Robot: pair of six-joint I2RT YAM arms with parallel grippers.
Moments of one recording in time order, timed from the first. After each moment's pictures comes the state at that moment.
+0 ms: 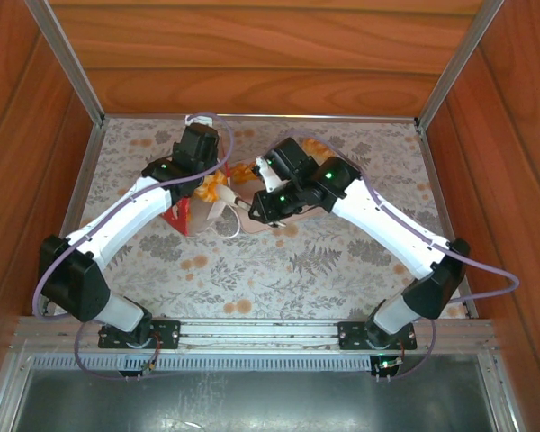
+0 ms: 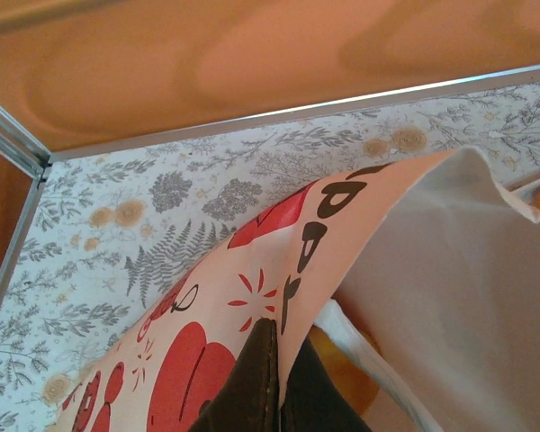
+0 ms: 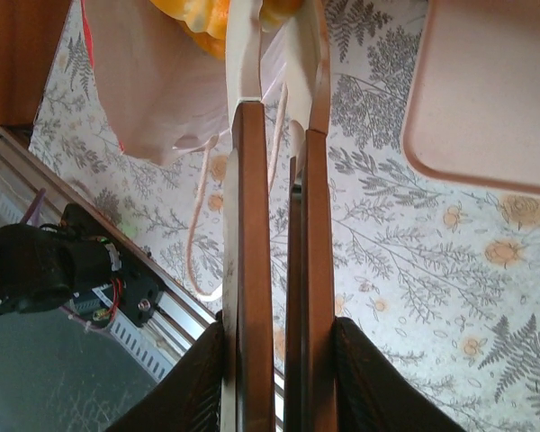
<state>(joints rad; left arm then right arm) -0.55 1.49 1.30 -0.46 -0.53 -0.18 0.89 1.54 1.62 -1.08 -0.28 0.42</state>
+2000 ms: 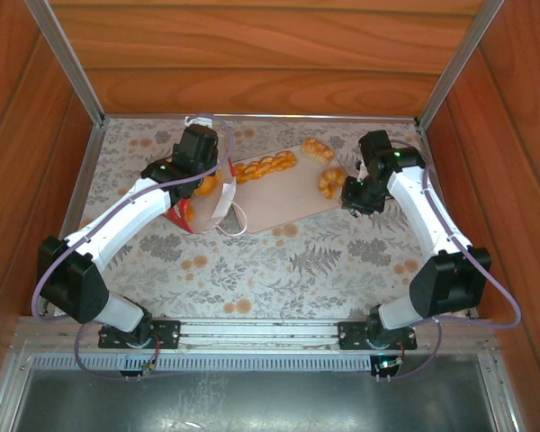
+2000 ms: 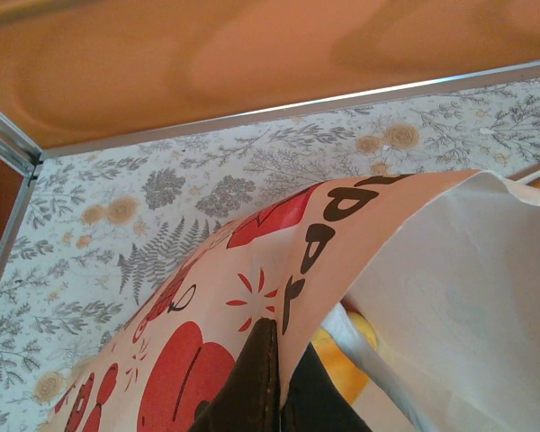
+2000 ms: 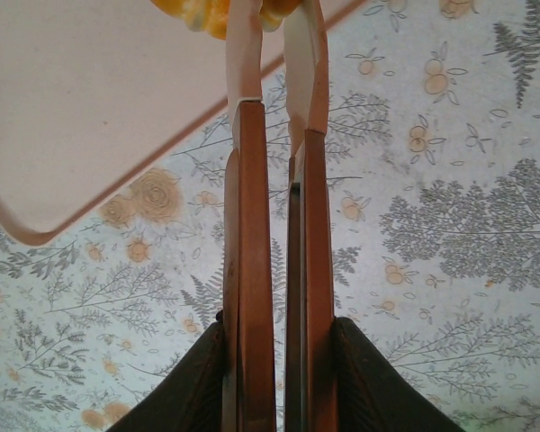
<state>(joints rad) -0.55 1.48 1.28 -0.46 -0.51 -0.18 0.23 1.49 1.40 -1.27 -0.15 0.40</state>
